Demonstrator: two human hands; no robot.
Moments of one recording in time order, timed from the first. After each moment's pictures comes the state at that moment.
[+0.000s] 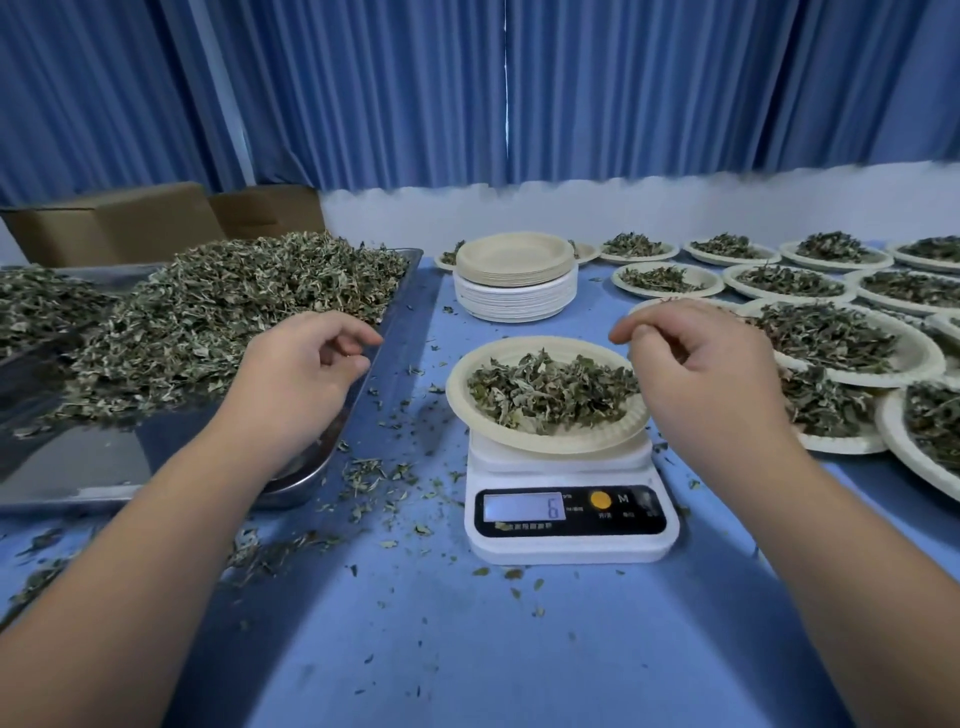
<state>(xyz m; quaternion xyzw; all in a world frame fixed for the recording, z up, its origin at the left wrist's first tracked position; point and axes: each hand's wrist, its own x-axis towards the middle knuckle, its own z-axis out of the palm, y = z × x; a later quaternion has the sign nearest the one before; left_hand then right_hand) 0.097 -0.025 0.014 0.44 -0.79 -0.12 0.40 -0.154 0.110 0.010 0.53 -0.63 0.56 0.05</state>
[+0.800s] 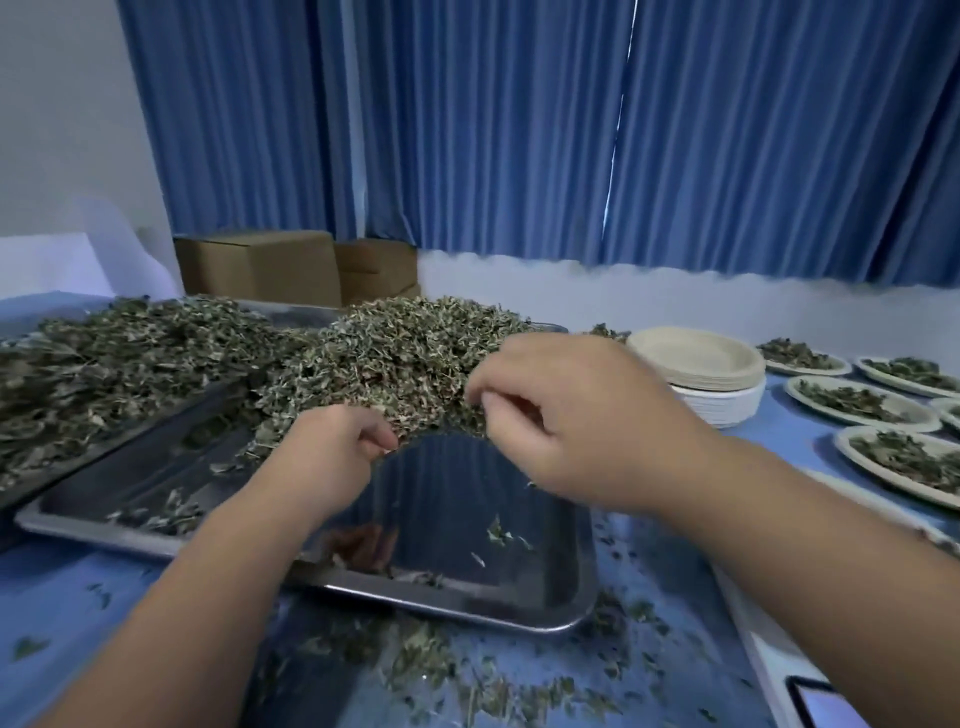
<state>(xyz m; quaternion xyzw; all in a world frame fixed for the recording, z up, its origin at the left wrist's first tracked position) 0.233 -0.102 0.010 0.58 -0.75 -0.12 0.29 0.038 -0.004 0.081 0.85 -0.43 0.26 0.18</state>
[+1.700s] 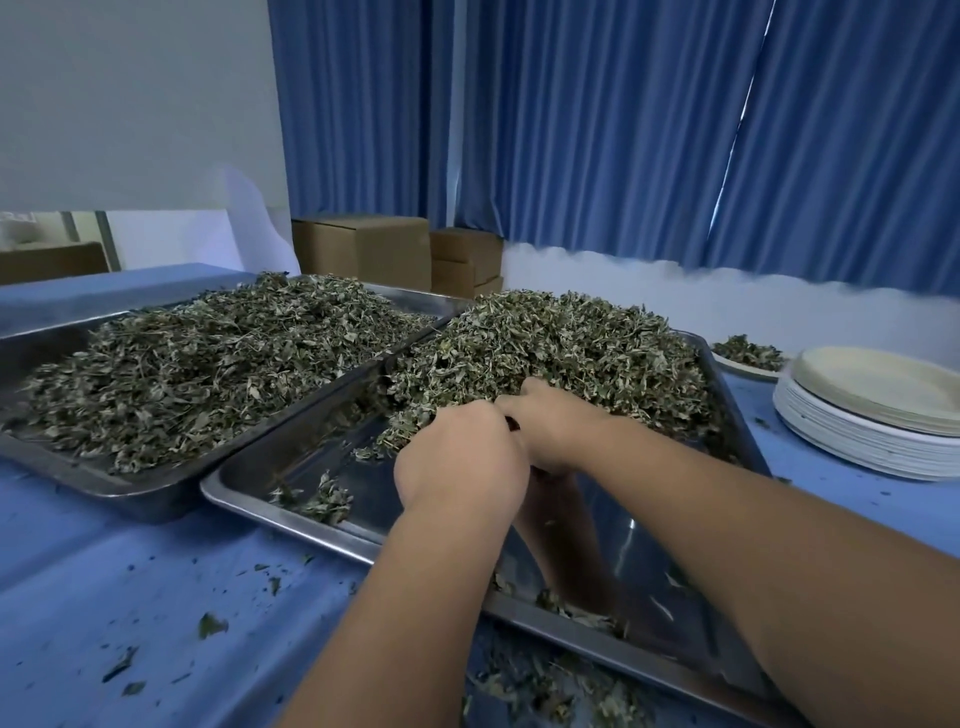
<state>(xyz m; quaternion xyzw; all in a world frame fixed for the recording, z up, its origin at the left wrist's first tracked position) 0.252 -0.104 0.017 0.71 -0.65 -0.08 0.24 0.146 -0.204 0.001 0.82 -0.58 -0.03 0.02</state>
